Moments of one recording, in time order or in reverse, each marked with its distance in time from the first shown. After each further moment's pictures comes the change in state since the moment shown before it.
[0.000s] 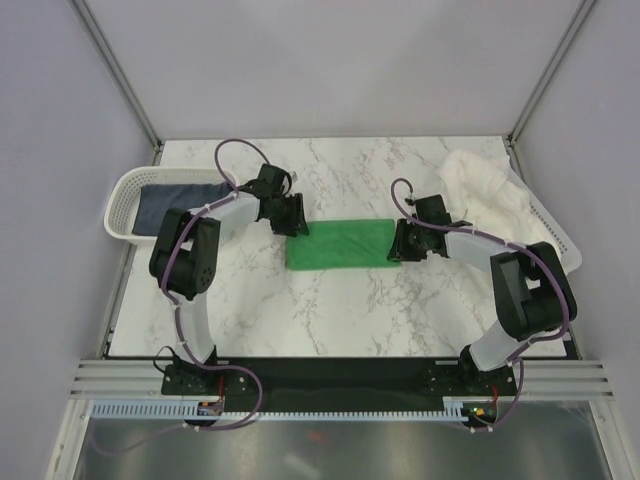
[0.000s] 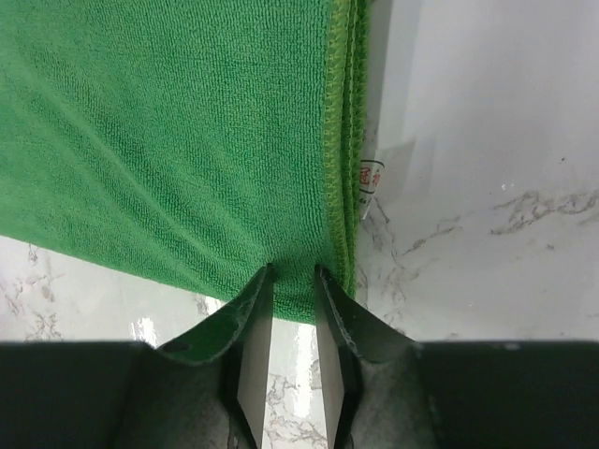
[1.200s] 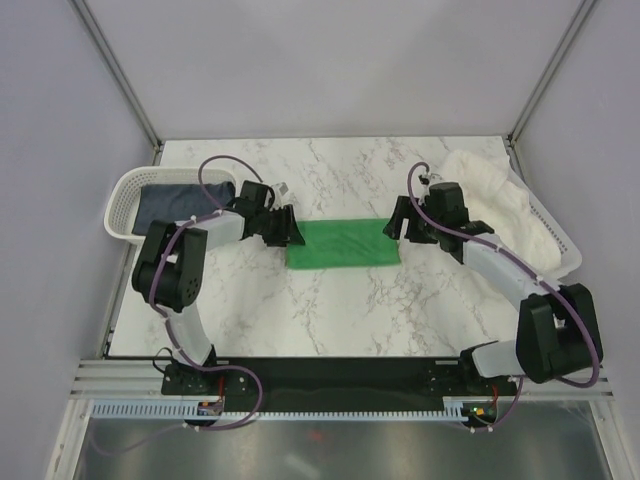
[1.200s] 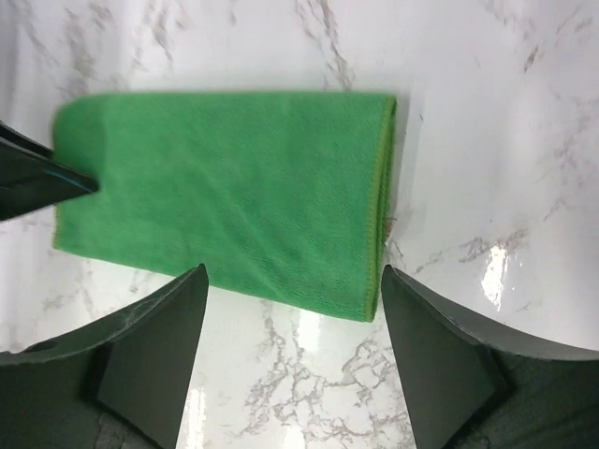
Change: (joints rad) left arm 0.069 -0.117 -0.267 0.218 0.187 0.027; right arm 0.000 -0.229 0.006 0.021 0.071 0.006
